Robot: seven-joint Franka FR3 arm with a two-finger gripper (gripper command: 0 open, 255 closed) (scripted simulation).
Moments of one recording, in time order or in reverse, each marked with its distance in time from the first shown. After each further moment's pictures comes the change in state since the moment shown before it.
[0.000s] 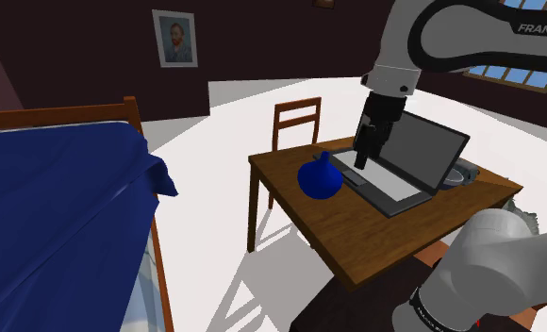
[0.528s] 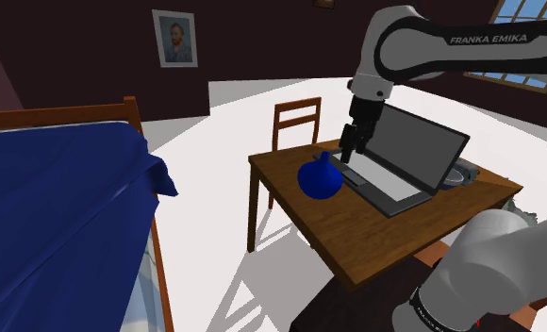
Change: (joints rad) arm -0.034 0.177 -0.060 0.038 -0.059 0.139 -0.066
